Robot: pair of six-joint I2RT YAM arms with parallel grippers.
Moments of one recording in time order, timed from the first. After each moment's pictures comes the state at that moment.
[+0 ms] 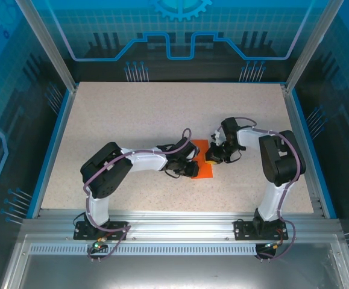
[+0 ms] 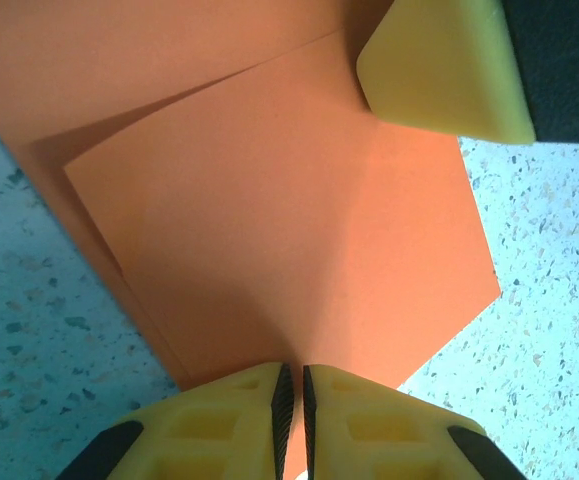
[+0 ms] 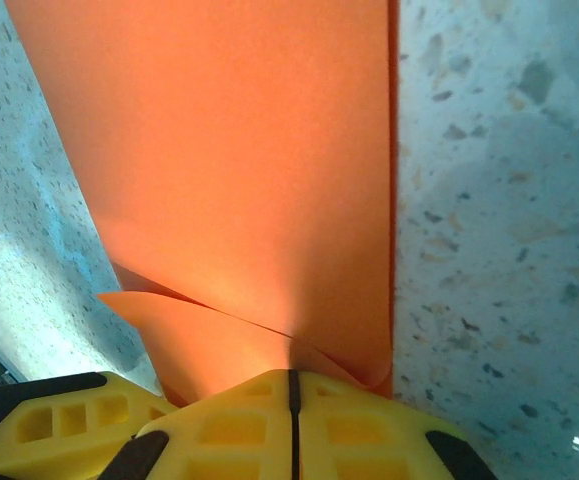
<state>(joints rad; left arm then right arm) -0.81 1.92 1.10 -0.24 0.25 -0.60 0.24 1.88 1.05 -0.59 -0.61 0.35</state>
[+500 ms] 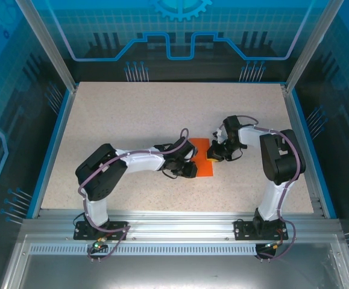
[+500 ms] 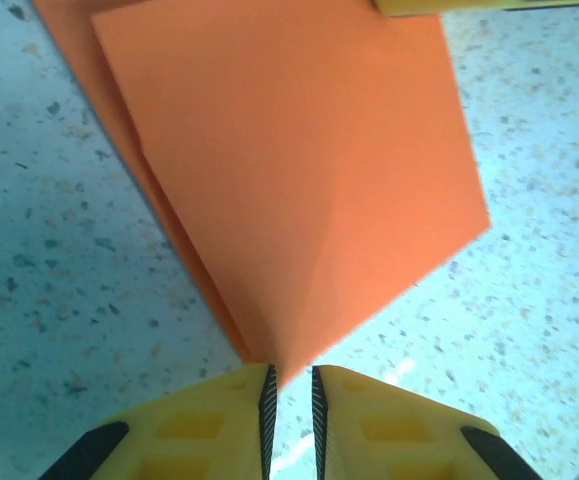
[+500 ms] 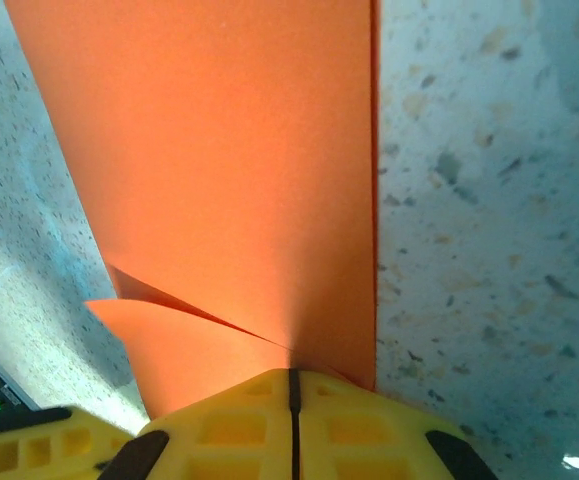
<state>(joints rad) -0.82 1.86 1.09 -0.31 0.27 -0.60 0.21 1.89 1.06 -0.59 -0.60 0.34</state>
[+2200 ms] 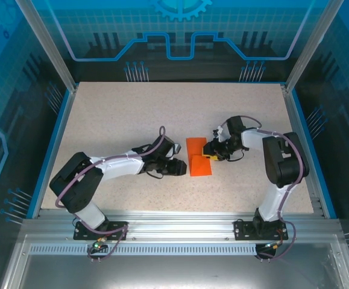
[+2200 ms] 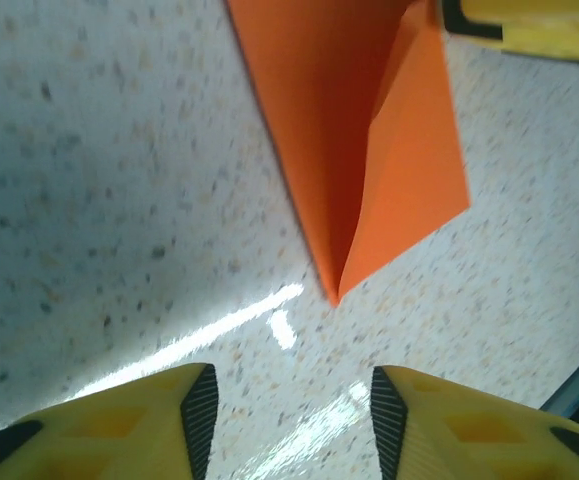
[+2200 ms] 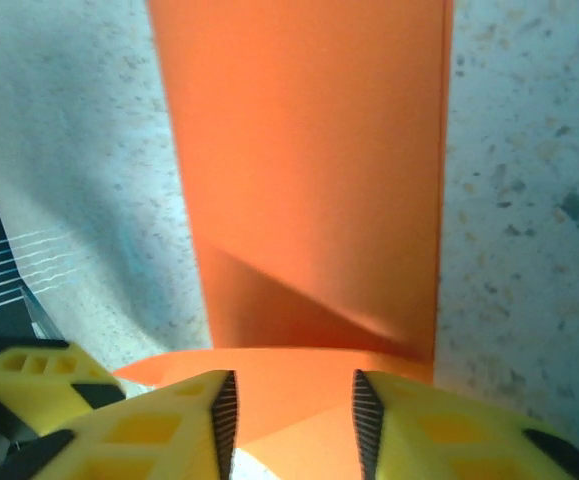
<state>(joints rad) -0.69 1.64 0.88 -0.22 0.34 -0.66 0.19 1.81 0.99 -0.44 -0.73 0.38</state>
